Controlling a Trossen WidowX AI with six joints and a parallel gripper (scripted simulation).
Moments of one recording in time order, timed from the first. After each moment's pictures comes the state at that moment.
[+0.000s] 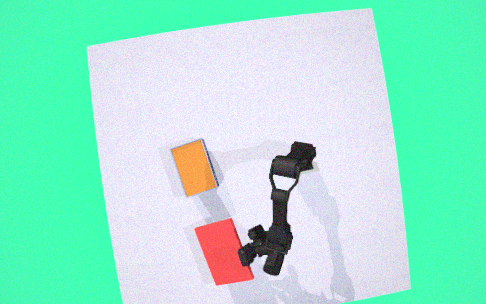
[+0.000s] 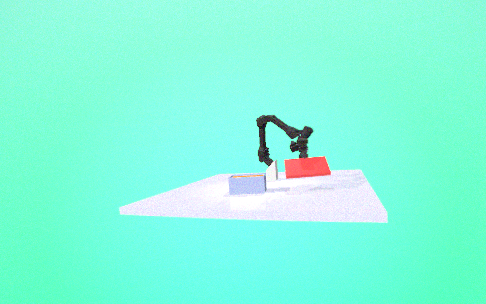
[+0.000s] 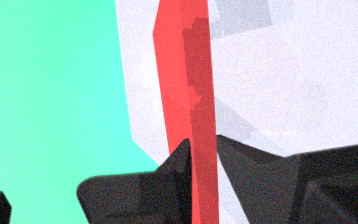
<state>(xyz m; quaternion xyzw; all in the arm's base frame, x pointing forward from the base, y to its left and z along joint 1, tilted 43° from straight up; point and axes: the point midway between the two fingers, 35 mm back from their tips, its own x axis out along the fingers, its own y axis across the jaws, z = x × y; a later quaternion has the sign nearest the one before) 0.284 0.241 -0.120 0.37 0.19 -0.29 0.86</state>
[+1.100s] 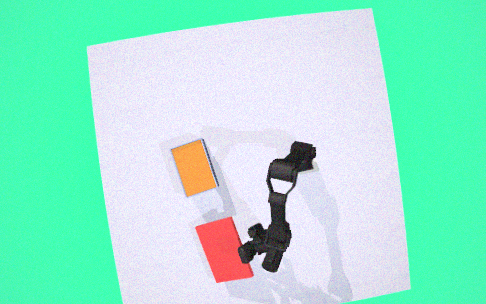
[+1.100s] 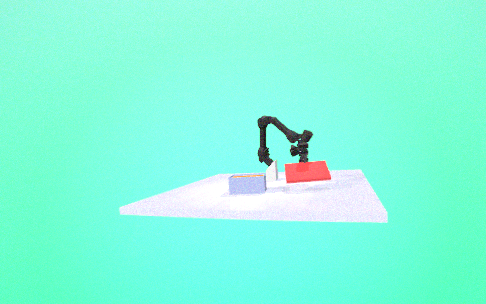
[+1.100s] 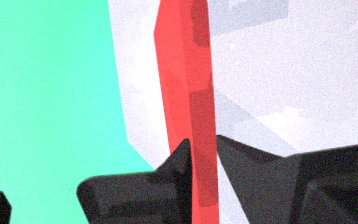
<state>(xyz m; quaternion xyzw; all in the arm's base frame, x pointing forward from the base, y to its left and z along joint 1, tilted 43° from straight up) 0.285 0.223 -0.140 0.37 0.19 -0.29 0.86</state>
